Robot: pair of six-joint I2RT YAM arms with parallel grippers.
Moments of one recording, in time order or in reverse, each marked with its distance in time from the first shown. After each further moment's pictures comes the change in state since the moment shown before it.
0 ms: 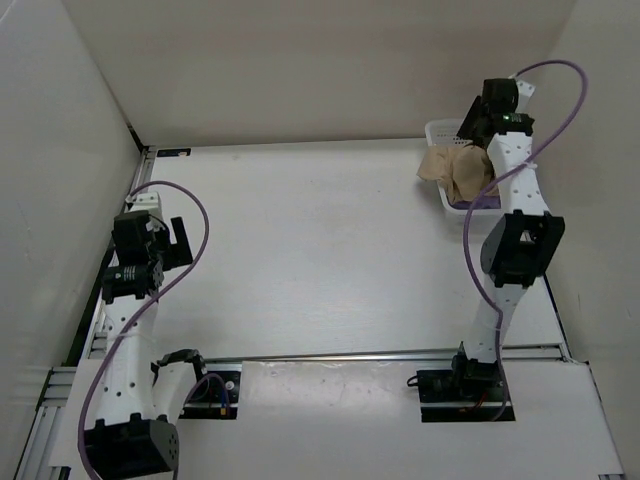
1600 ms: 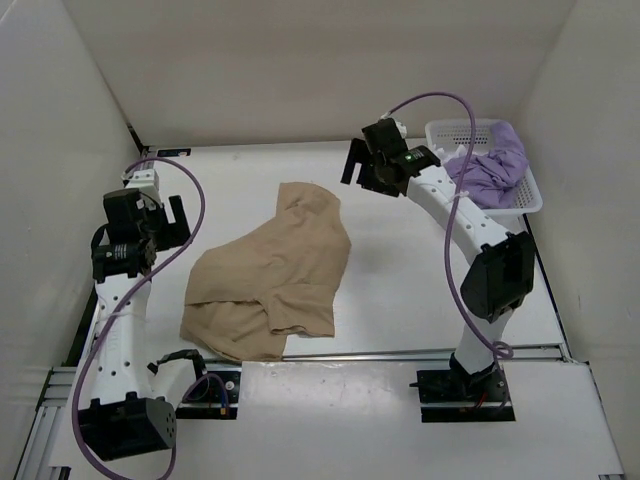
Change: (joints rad) left arm 0.015 0.134 0.180 -0.004 0.122 0.000; right arm 0.581 -0.204 -0.338 0.050 -0.222 0.284
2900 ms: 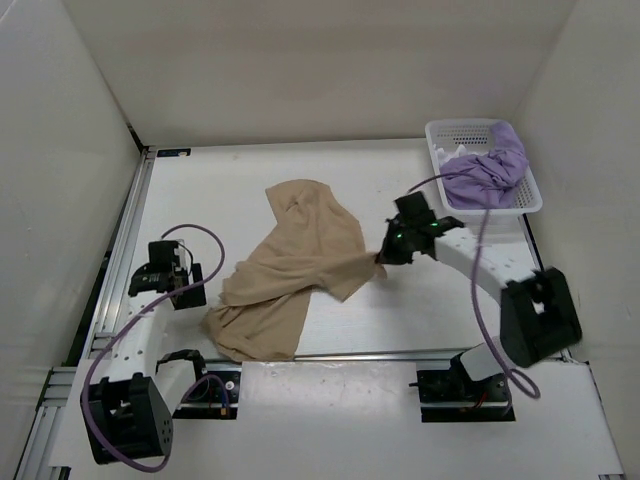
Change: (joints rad) left arm -0.027 -0.041 -0.510 0.026 -0.201 0.000; right arm -0.009 -0.231 -0.805 0.217 -0.375 -0.043
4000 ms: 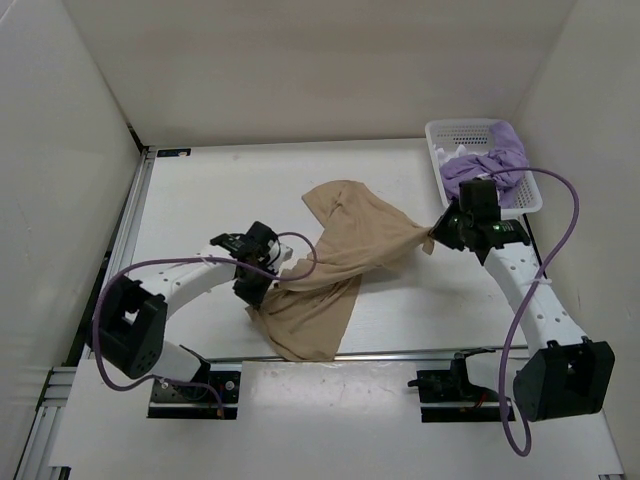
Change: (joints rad) left arm -0.731 0.518 0.299 -0.095 0.280 0.000; right arm -0.372 -0.395 0.027 -0.155 0.205 0.068
